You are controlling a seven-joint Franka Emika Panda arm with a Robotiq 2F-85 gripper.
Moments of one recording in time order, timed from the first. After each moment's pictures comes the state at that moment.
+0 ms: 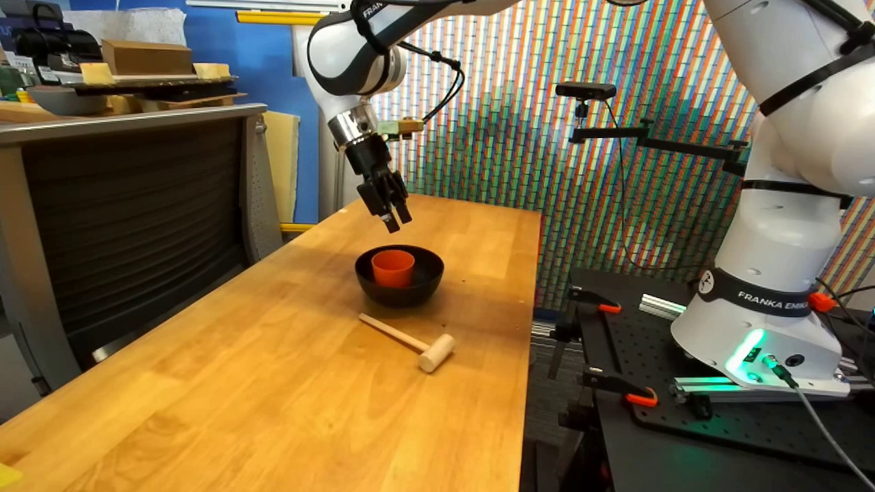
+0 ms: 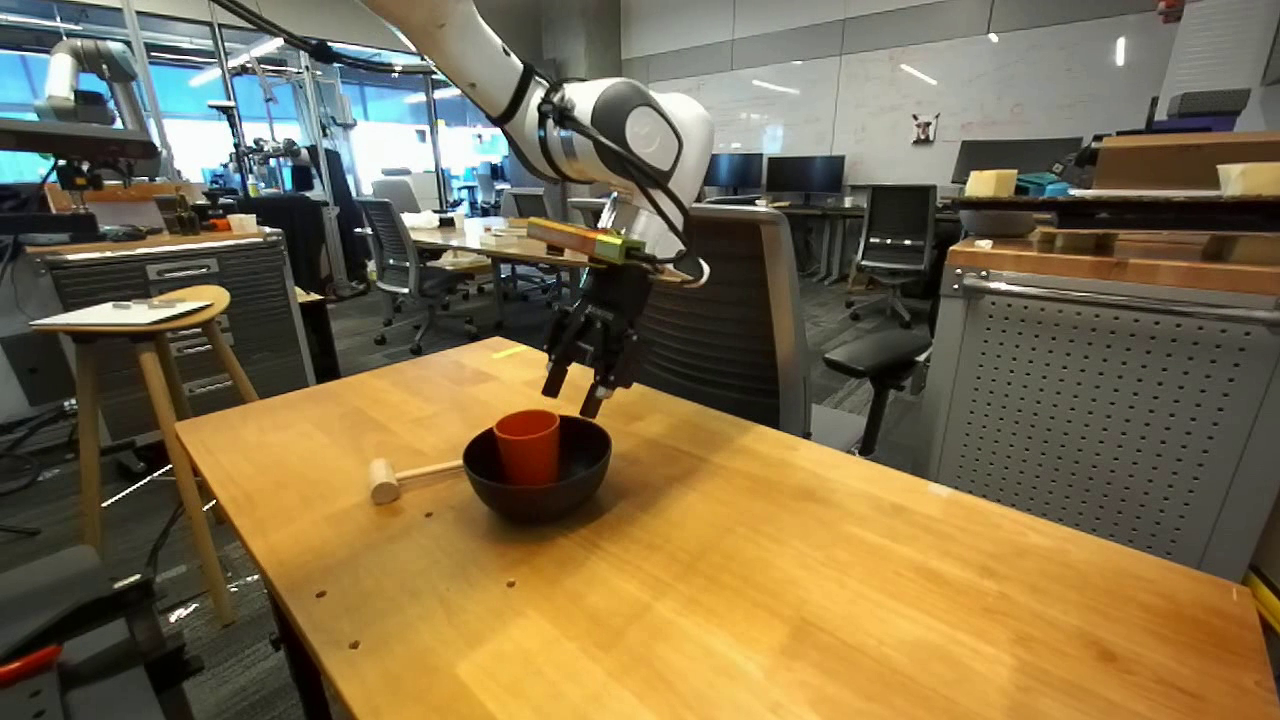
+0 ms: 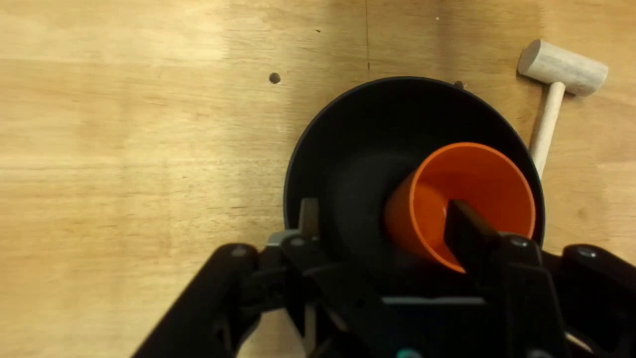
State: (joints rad) arm -0.09 0.69 -0.01 -1.45 0.02 1.63 -0.11
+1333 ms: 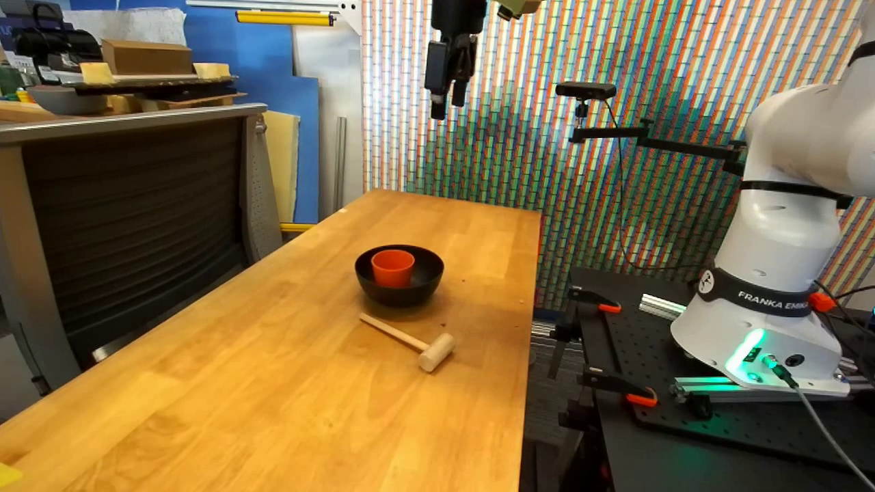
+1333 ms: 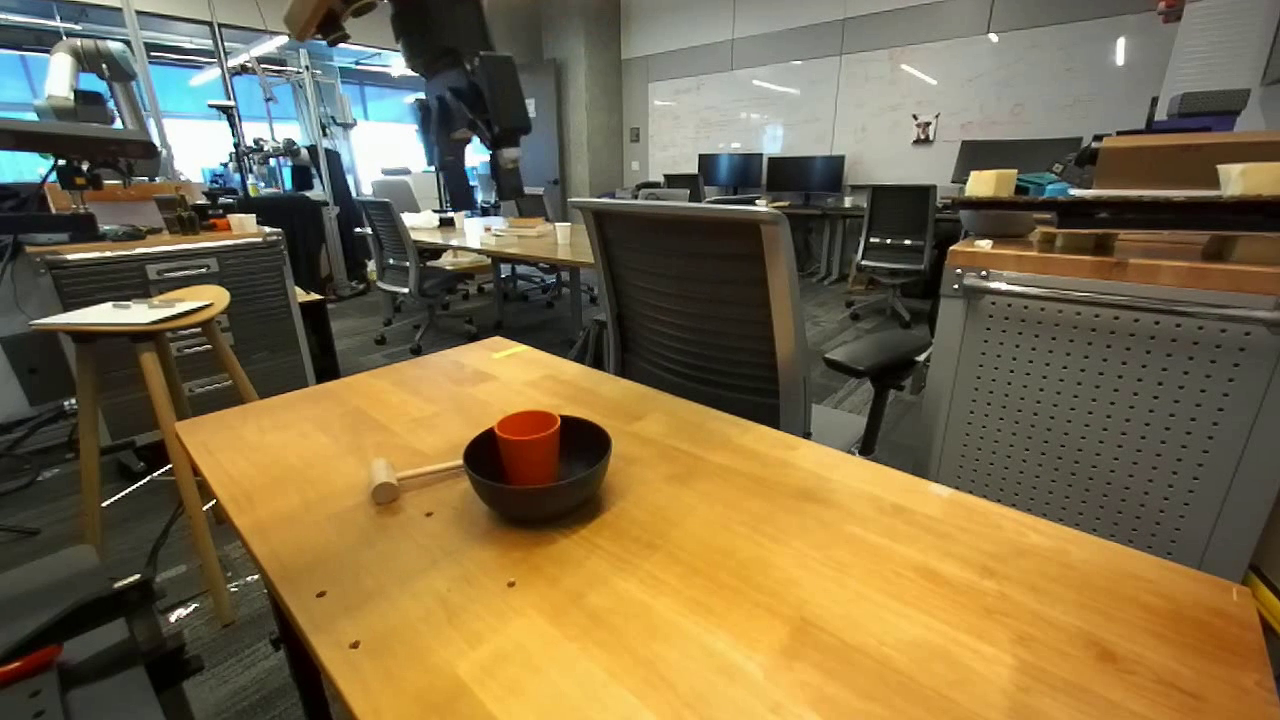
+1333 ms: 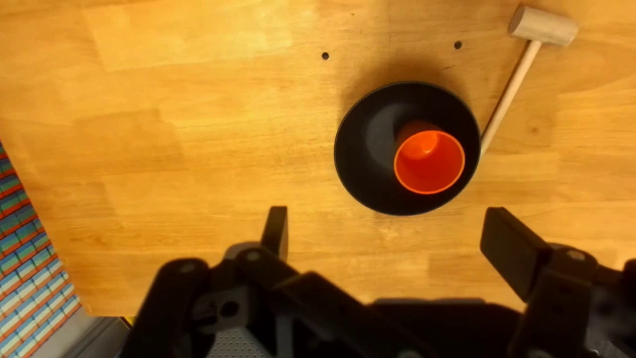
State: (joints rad) arm 0.00 -0.32 -0.02 -2.31 -0.17 2.09 0.18
